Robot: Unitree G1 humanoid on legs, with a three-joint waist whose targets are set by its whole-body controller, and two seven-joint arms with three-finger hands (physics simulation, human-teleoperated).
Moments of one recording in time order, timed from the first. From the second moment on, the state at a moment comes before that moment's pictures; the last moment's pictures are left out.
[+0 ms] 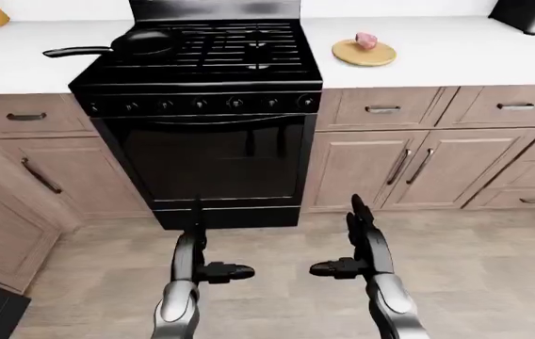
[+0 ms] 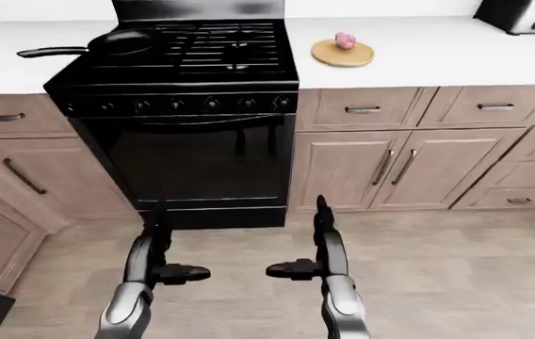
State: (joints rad) left arm 0.03 0.02 0.04 0.09 -0.01 0.06 -0.04; right arm 0.03 -0.01 -0.04 0.09 0.01 0.06 0.04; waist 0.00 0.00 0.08
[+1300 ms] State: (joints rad) left arm -0.64 0.13 0.10 0.08 -0.09 0.45 0.08; right arm -0.56 -0.21 -0.16 -0.29 0.01 0.78 -0.04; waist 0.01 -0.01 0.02
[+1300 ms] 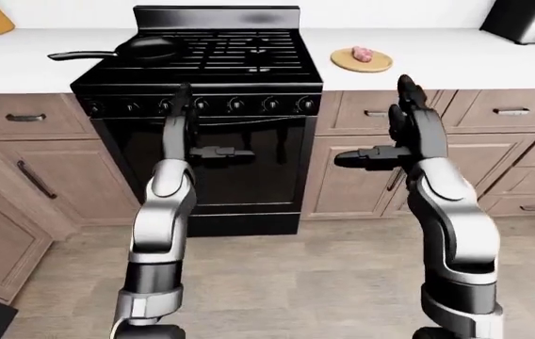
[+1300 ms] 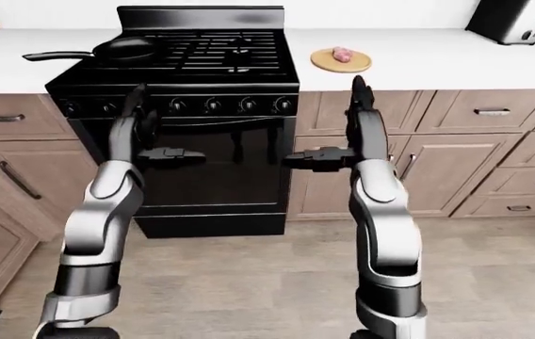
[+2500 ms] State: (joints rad) left arm -0.70 0.19 0.11 -0.23 -0.20 0.77 0.11; right arm -0.70 -0.30 -0.21 -0.56 0.15 1.08 -0.09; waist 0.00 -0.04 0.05
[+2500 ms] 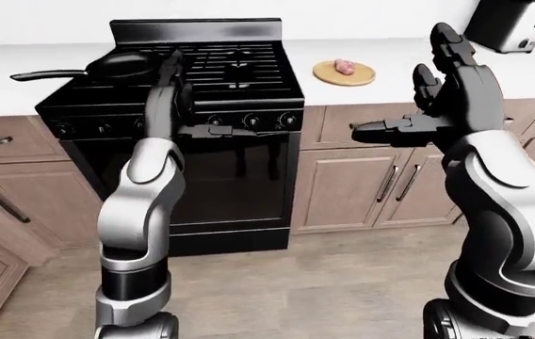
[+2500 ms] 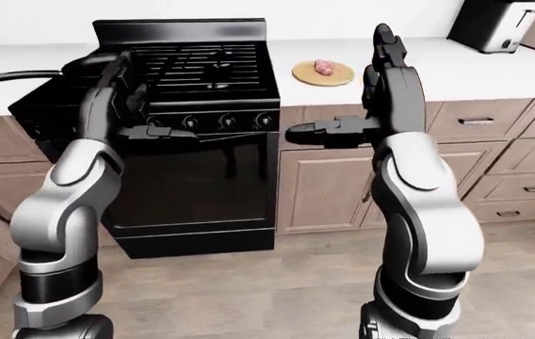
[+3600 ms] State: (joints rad) left arm -0.71 0.19 0.11 -0.24 -0.18 0.79 0.11; right arm -0.71 -0.30 -0.21 -0.56 0.16 1.09 -0.09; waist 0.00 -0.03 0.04
